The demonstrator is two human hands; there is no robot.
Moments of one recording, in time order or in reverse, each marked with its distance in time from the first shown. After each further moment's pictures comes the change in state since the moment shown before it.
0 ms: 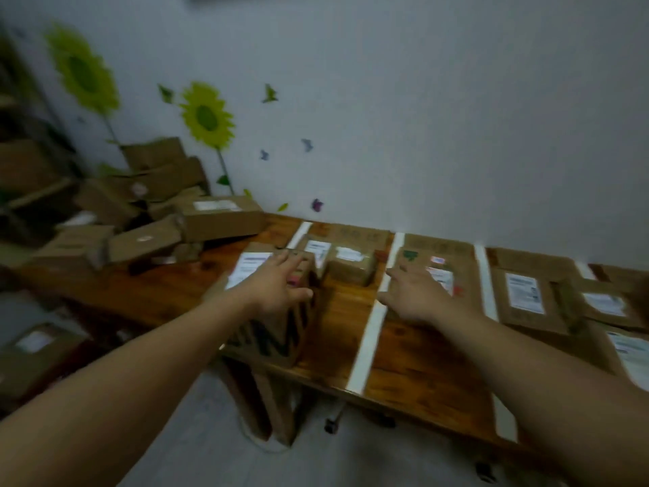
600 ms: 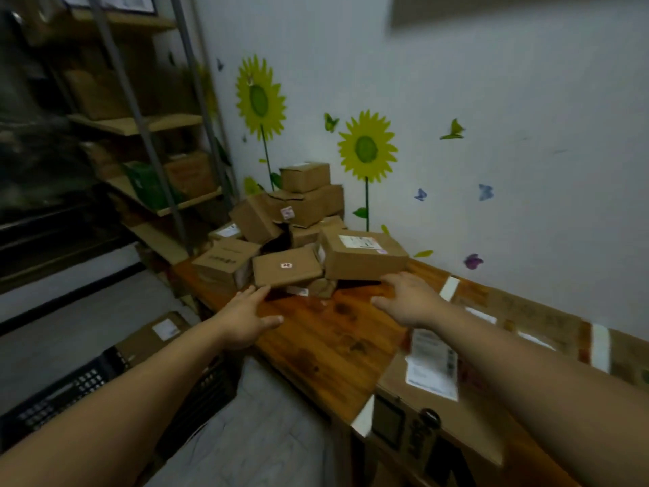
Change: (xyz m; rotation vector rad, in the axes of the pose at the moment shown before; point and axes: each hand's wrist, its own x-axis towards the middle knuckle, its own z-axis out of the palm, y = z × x) left_hand -0.011 -0.336 -0.124 -0.248 0.096 -0.533; right_hand 0.207 -0.320 0.019 0.087 -0.066 -0.318
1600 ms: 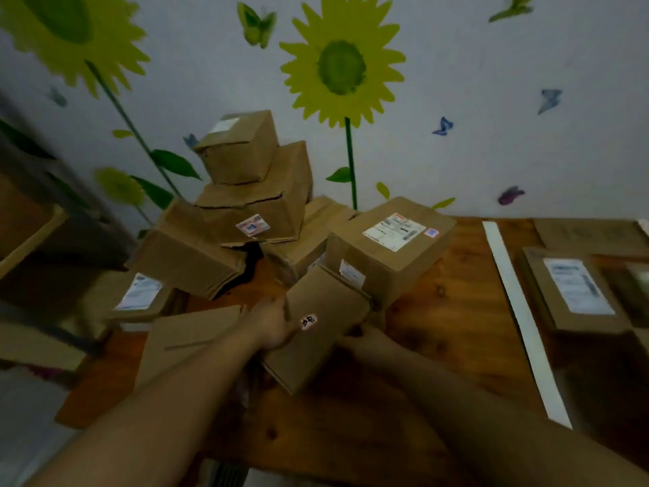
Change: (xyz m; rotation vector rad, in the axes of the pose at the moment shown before) left_hand 0.433 -0.080 -0.052 0.429 -0.368 0.336; right_hand 0.315 -0.136 0.177 1.140 -0.073 0.646
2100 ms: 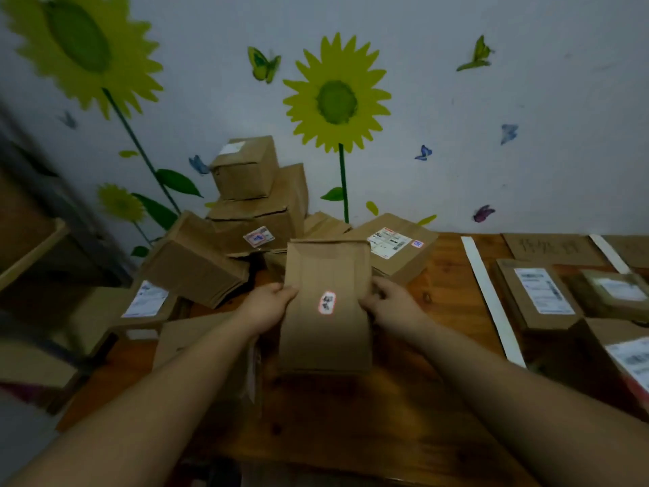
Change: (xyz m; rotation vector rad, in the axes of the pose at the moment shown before) left_hand -0.053 0.008 -0.036 -0.779 0.108 0.032; right_hand -0.060 -0.050 -0.025 -0.068 0.319 -0.217
